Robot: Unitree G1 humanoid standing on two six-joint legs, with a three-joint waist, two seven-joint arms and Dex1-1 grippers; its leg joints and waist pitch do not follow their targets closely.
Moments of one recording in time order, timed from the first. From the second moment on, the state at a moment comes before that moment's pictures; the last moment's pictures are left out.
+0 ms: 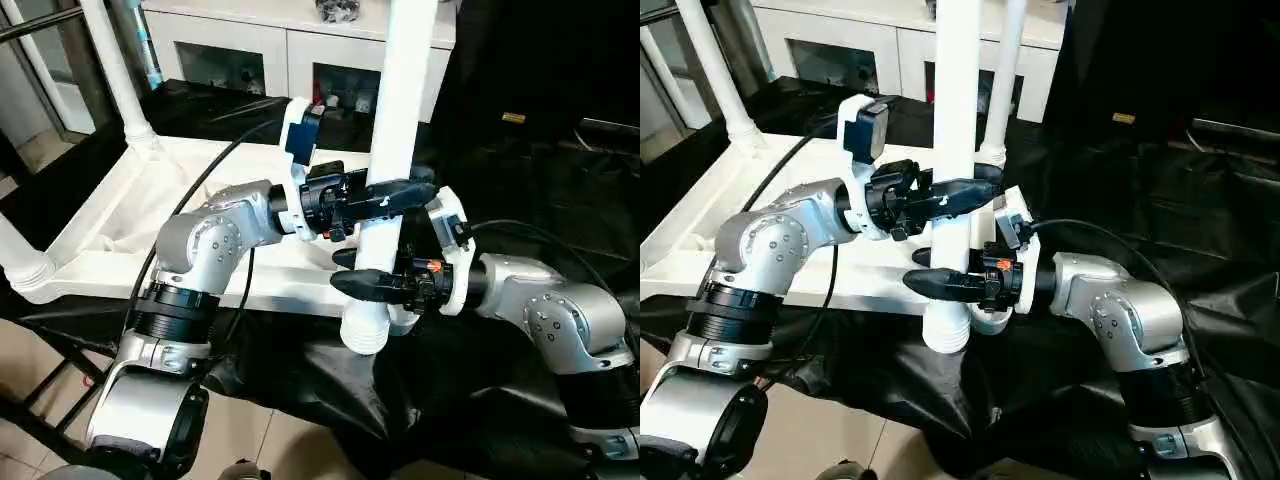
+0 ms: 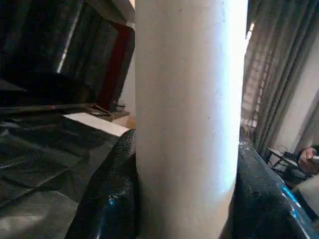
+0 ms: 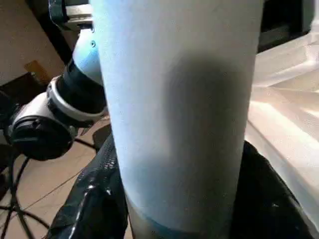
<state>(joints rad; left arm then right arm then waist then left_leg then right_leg) -0.79 0.14 -0.01 0.24 -0.68 0.68 -1.15 -0.46 -0.38 0.09 -0.03 0.65 0.76 1.07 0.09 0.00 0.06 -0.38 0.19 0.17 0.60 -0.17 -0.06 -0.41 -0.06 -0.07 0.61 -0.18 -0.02</state>
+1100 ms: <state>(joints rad) -0.85 -0.06 0.07 0.42 -0.37 0.39 -0.38 -0.55 -0.08 0.06 0.25 0.32 0.41 0.48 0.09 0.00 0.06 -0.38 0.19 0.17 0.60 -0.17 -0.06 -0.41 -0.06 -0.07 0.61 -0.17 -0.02</state>
